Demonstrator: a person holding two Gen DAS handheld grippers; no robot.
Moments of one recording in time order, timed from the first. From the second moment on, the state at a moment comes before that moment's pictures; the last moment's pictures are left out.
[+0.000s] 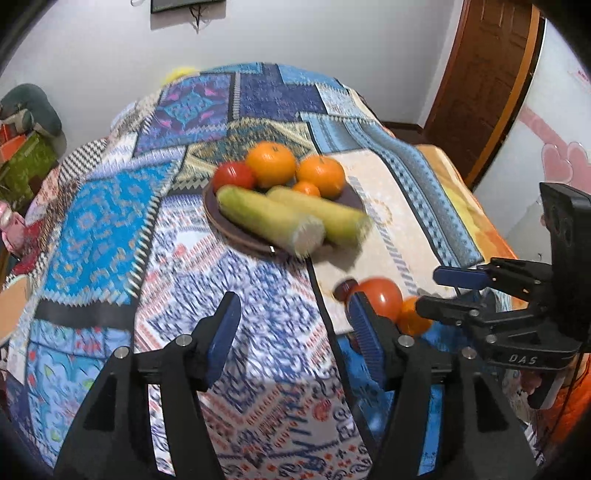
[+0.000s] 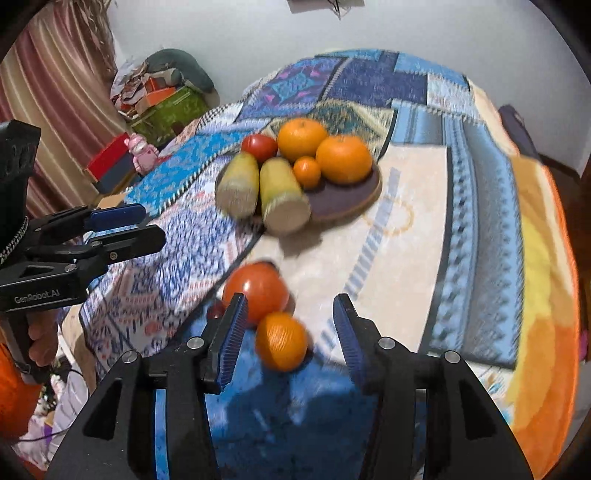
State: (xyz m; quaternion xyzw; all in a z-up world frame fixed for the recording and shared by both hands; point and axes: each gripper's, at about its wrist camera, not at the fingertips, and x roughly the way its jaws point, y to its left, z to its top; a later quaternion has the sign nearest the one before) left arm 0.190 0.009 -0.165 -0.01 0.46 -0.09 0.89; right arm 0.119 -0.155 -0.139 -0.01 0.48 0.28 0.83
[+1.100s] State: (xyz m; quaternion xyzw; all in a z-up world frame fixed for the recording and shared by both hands) left arm 0.221 -0.057 -0.217 -0.02 0.51 -0.15 0.85; right arm 0.110 -0.202 -0.152 0.03 0.48 0.25 0.84
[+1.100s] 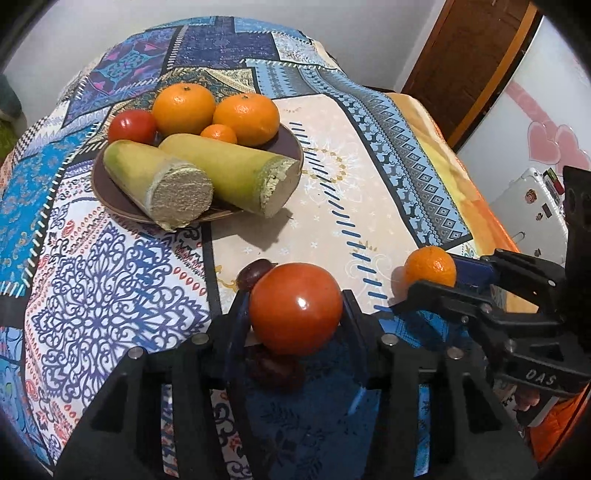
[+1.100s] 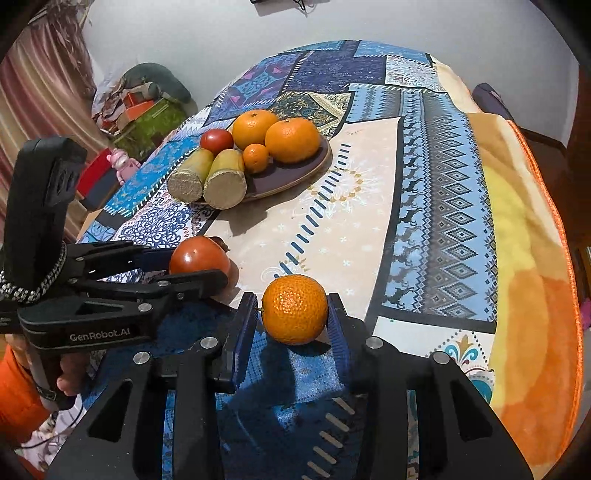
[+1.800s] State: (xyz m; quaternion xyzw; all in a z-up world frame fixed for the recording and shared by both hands) left arm 0.220 0.037 -0.144 -0.05 0.43 -0.06 0.90; right arm 0.147 -0.182 -0.114 0.02 0.43 0.25 0.87
